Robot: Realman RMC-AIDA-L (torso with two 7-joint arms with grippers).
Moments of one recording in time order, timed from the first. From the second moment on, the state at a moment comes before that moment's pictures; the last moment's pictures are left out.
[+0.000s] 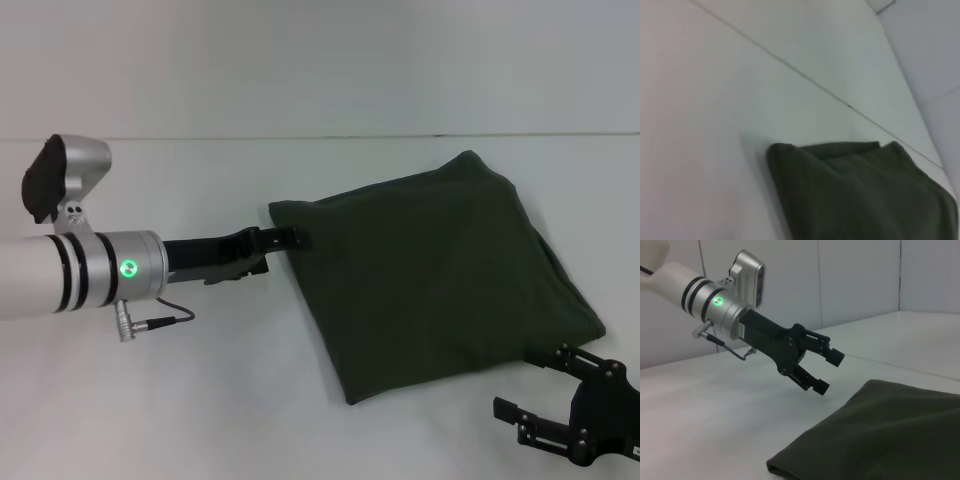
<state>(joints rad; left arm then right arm) -0.71 -2.11 0.76 0.46 2.04 1.05 -2.29 0.22 2.08 -0.86 -0.51 -1.70 -1.45 0.89</state>
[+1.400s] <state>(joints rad) -0.79 -2.16 0.82 0.41 2.05 0.91 -2.35 0.25 2.08 -0.84 -0.52 -1.70 -1.45 0.89</state>
